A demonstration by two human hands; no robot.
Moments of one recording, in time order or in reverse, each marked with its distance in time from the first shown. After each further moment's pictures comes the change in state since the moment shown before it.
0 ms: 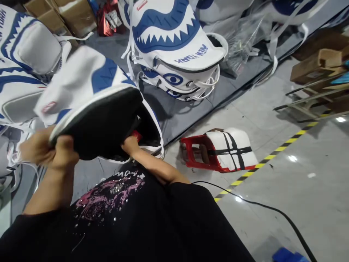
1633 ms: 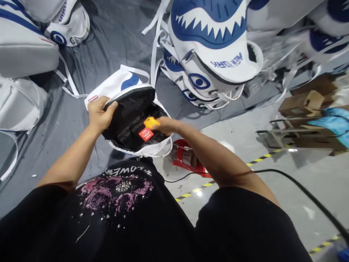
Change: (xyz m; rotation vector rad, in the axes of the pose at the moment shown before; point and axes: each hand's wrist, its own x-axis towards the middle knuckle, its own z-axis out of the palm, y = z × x) left_hand -0.070 -0.097 0.102 -0.124 -0.058 -0.571; right_hand 0.008 0.076 -0.139 0.040 -0.656 0.279
